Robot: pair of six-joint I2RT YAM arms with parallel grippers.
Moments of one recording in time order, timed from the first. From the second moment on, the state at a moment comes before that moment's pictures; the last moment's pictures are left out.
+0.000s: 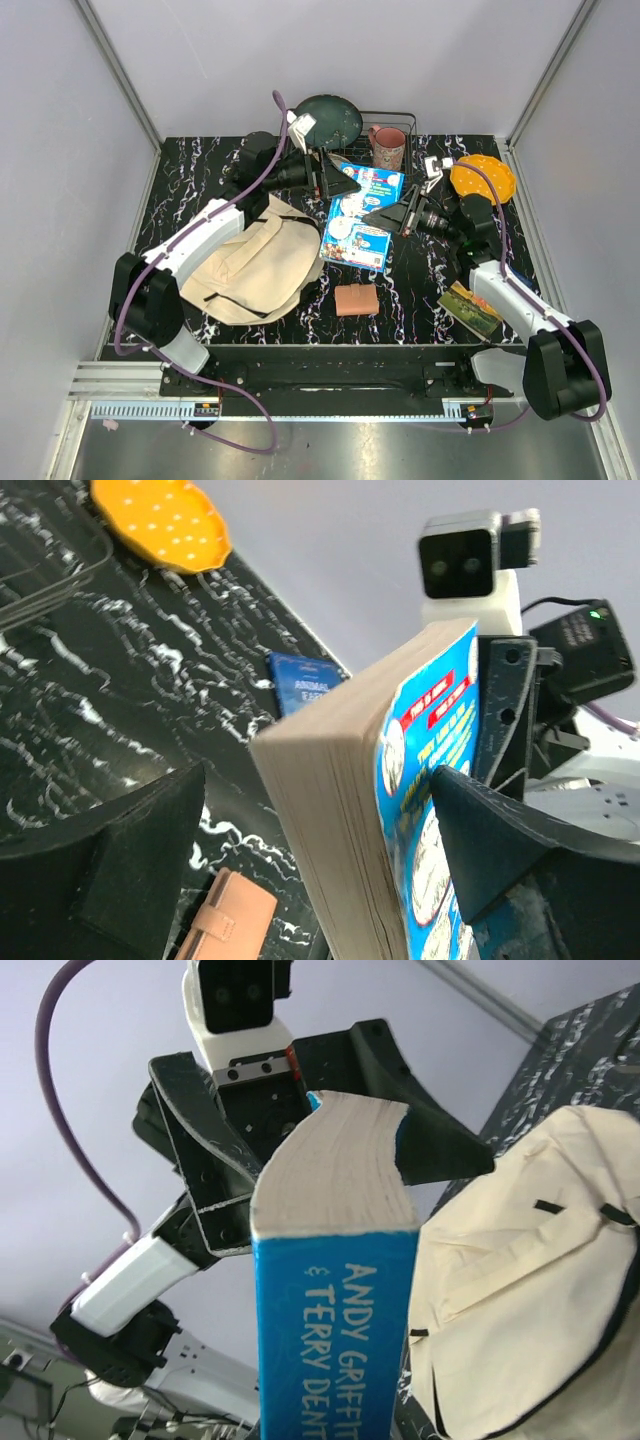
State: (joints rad) left arm -0.49 1.59 1.33 0.10 0.73 -0.63; right arm 0.27 1.18 0.68 0.66 -0.90 1.14
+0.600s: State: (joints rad) left arm -0.48 1.62 1.30 0.39 0.95 -0.80; right arm 0.27 1.26 0.79 0.58 -1.01 1.05
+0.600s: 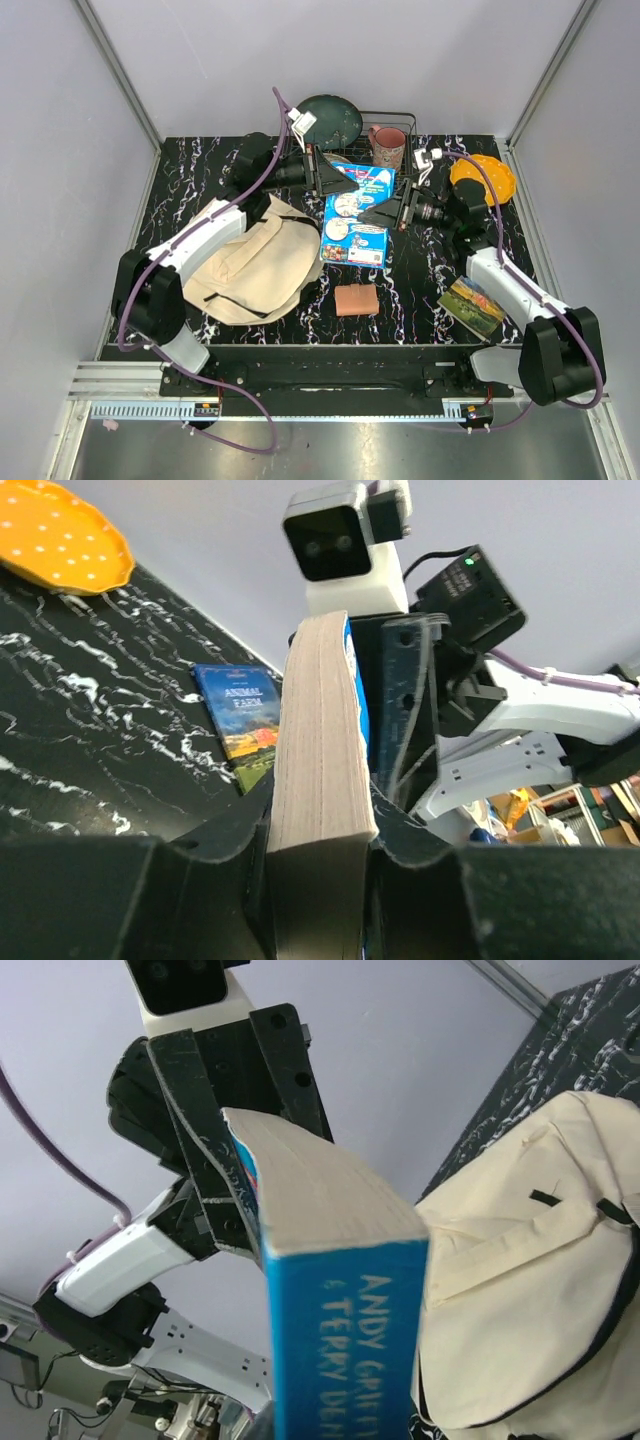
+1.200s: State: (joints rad) left arm -0.37 1.37 0.96 0.29 0.36 -1.01; right arm 0.29 1.06 0.52 0.42 -0.55 1.09
